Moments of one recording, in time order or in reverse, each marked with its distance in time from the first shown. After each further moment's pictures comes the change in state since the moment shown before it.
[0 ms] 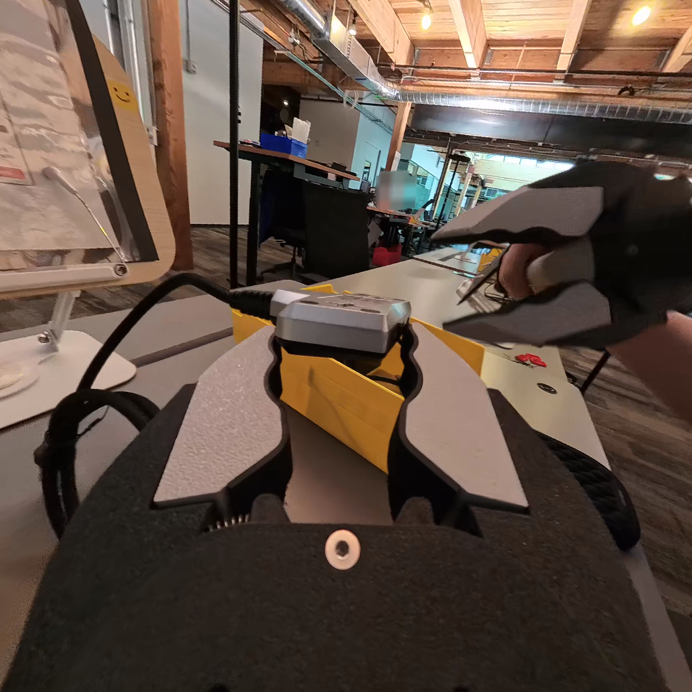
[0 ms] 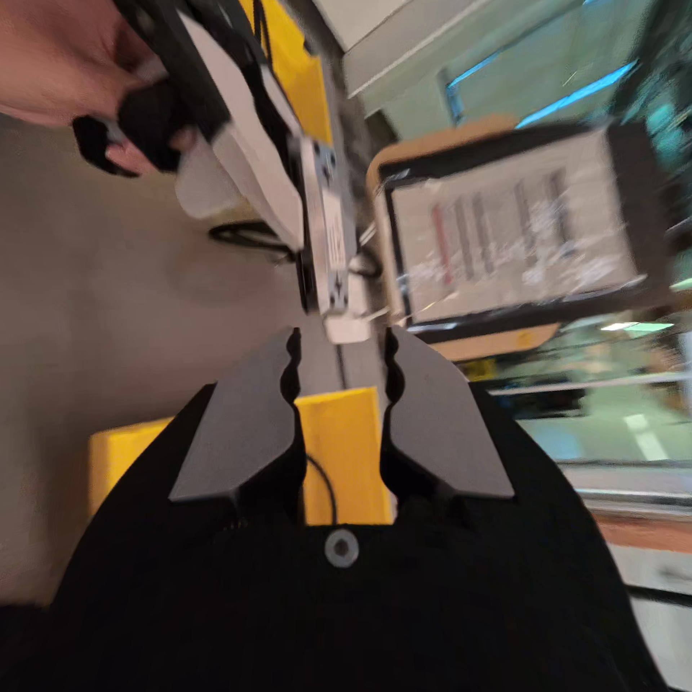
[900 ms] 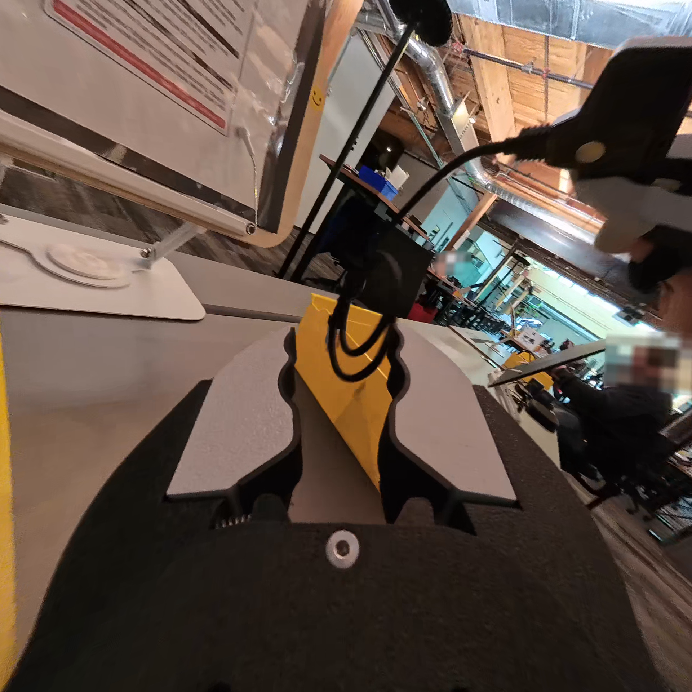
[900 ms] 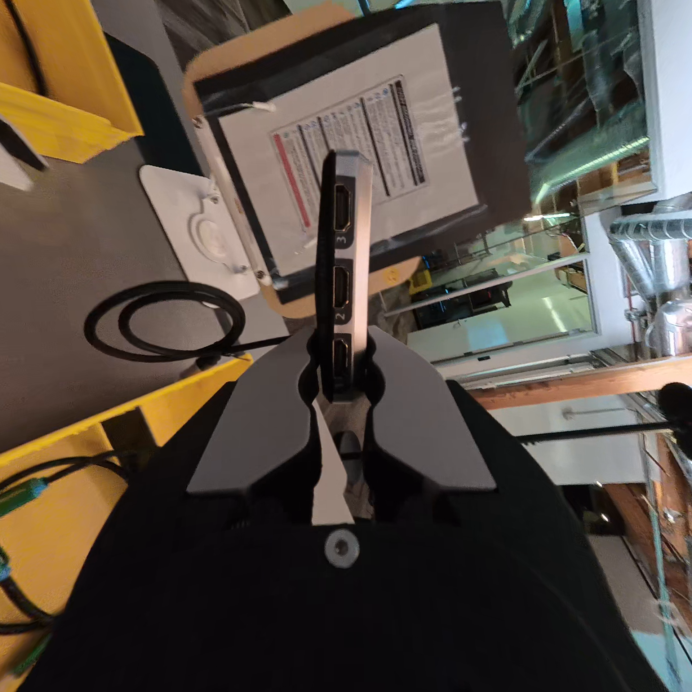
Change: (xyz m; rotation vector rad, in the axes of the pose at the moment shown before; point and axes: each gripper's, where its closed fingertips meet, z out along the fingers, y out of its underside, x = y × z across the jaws) left arm -0.072 0.002 -0.022 0.105 -0.246 -0.358; right arm 0.141 0.009 -0.002 -0.249 0.240 0.072
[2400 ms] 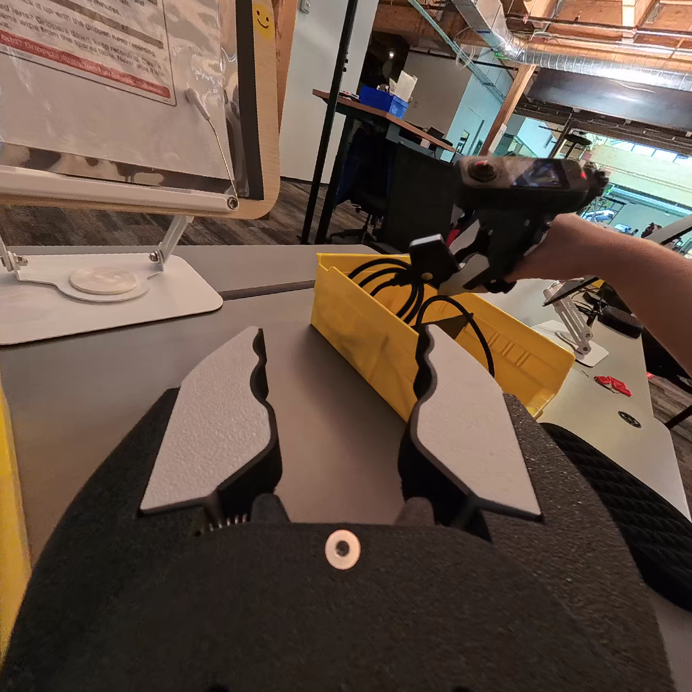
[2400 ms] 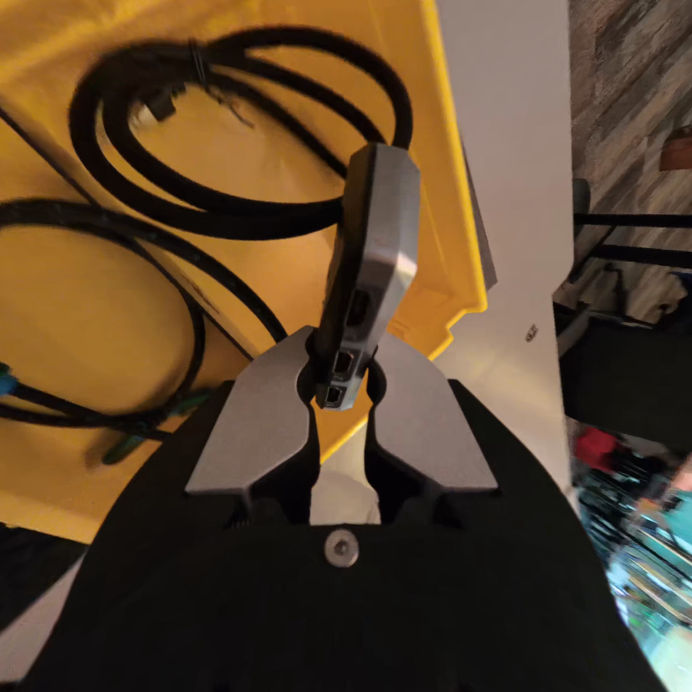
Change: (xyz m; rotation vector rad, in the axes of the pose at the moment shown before) left arm 0.007 0.026 0.003 -0.158 -0.023 0.278; right arm -0.126 0.253 0.057 -0.803 -0.551 0.211
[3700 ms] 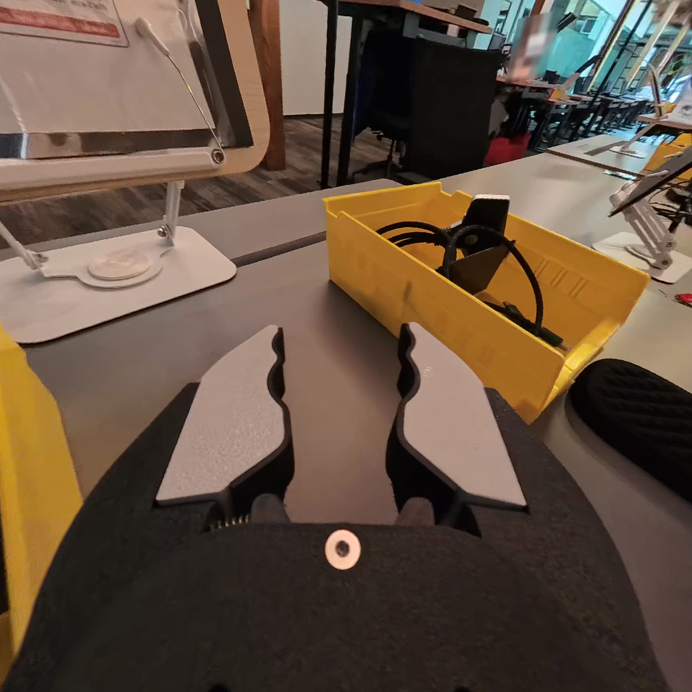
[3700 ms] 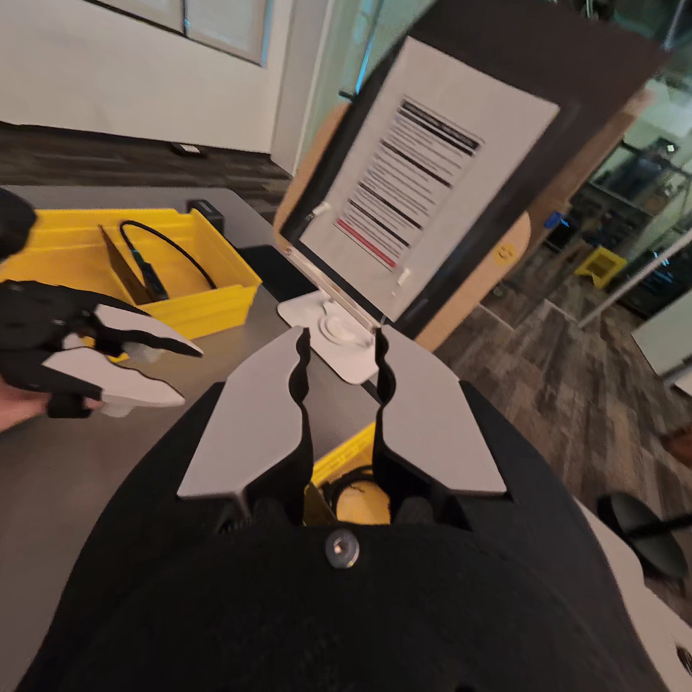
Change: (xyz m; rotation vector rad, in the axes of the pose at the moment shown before) left arm -0.001 0.027 0.007 -0.170 -0.054 0.177; right arm -0.033 -0.131 -0.228 1.158 -0.001 0.259
